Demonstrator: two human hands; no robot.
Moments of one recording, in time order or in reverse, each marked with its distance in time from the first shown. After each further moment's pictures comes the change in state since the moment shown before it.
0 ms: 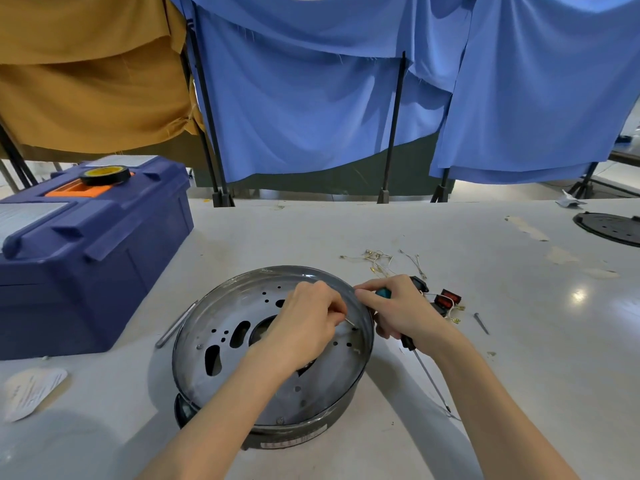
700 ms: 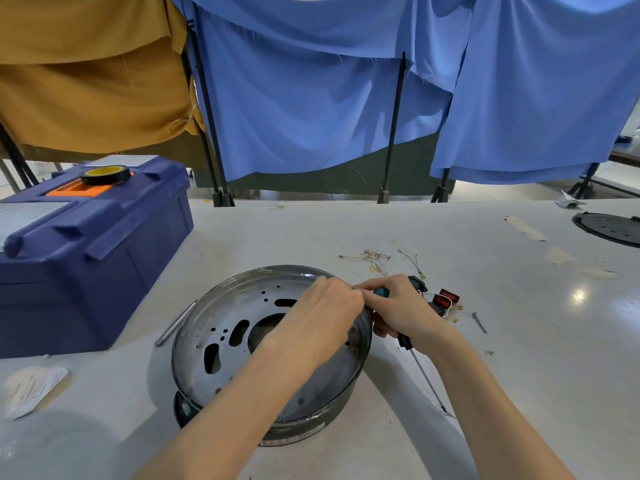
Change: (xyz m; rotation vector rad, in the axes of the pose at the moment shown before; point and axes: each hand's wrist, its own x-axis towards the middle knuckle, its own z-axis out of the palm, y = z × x) left_hand 0.007 0.023 0.000 0.644 -0.097 0.311; right_hand -0.002 -0.001 0.001 0.024 -0.003 -0.018
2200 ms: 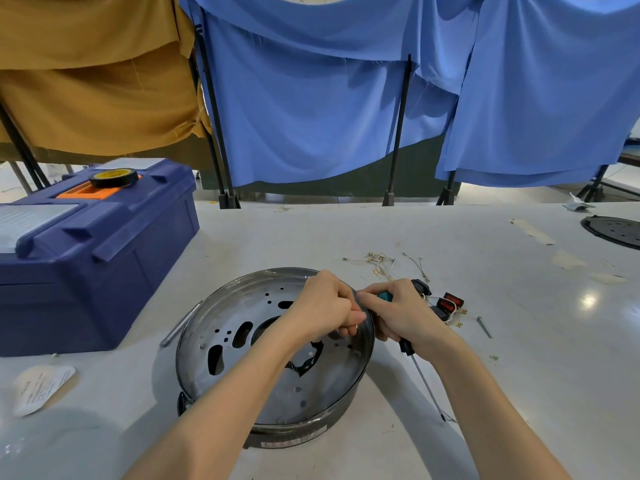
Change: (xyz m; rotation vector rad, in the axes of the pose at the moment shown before) left_hand 0.013 -0.015 0.011 -1.124 -0.116 -0.470; right_hand 0.000 0.002 0.002 0.008 0.006 0.003
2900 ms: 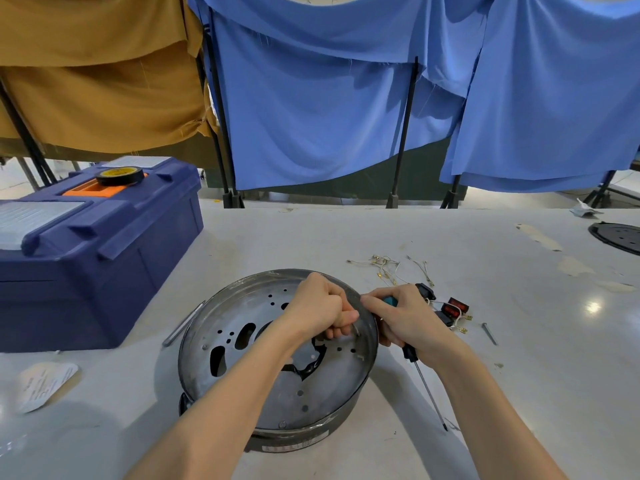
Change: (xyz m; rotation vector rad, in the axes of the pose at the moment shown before) left_hand -0.003 -0.006 -0.007 -0.141 0.054 -0.097; right_hand 0.000 0.002 0.002 0.056 0.006 0.015
